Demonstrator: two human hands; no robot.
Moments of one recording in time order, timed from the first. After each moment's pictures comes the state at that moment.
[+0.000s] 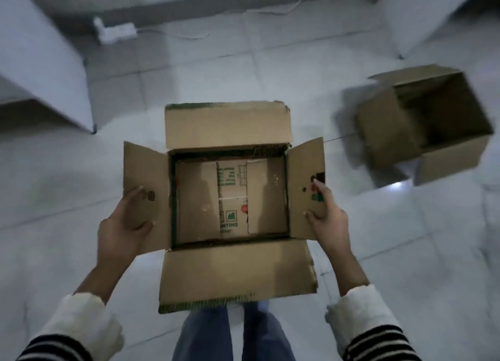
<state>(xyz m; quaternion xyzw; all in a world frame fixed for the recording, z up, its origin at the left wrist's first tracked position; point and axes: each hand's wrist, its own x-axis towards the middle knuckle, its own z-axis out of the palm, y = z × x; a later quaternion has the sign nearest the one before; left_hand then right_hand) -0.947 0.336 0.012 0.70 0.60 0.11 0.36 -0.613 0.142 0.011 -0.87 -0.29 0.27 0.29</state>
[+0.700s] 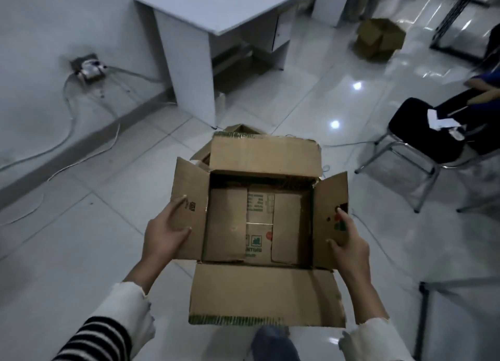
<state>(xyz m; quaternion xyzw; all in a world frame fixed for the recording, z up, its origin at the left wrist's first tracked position) -0.465 0.164 0.184 0.83 0.26 0.09 0.48 -0.371 -0.187 0.184 -0.94 0.02 0.00 0.34</state>
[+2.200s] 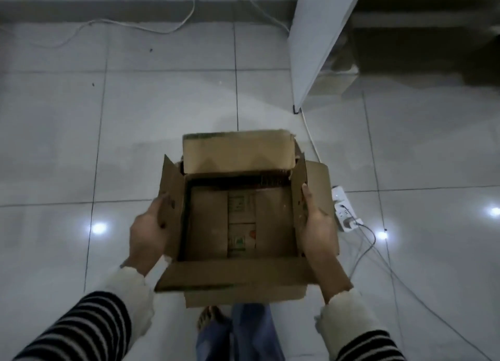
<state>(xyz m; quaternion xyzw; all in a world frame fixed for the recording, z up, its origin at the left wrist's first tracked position) 0.023 0.175 -0.114 0.66 0.69 0.05 0.28 0.318 0.093 -0.090 -0.85 -0.36 0.35 0.16</state>
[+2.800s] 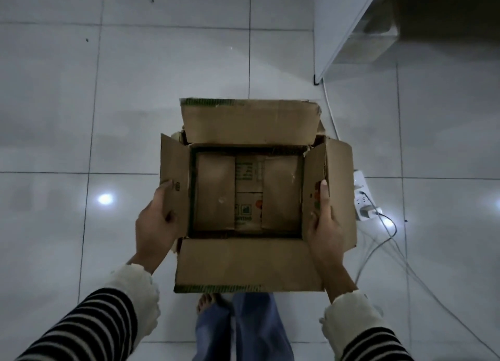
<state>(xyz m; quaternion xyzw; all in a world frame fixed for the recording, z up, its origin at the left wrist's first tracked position) 0.016 0.145 -0.177 0.64 0.71 0.07 0.30 0.307 0.047 -0.189 -0.85 -0.43 0.24 0.20</state>
